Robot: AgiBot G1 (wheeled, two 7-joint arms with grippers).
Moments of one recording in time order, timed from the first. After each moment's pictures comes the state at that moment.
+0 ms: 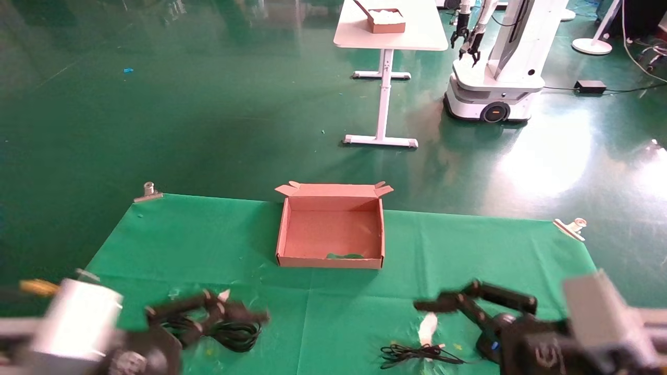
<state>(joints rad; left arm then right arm) -1.19 0.63 0.43 -1.33 1.12 1.50 -0.23 1.14 -0.57 -0.38 1.33 -1.02 -1.50 0.20</state>
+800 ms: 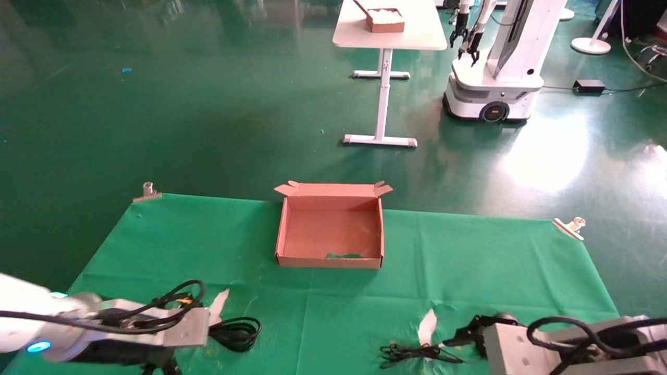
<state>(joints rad) -1.42 0.84 0.73 -1.32 1.90 1.44 -0.36 1.35 -0.63 -0.58 1.33 -1.39 -1.55 0.26</state>
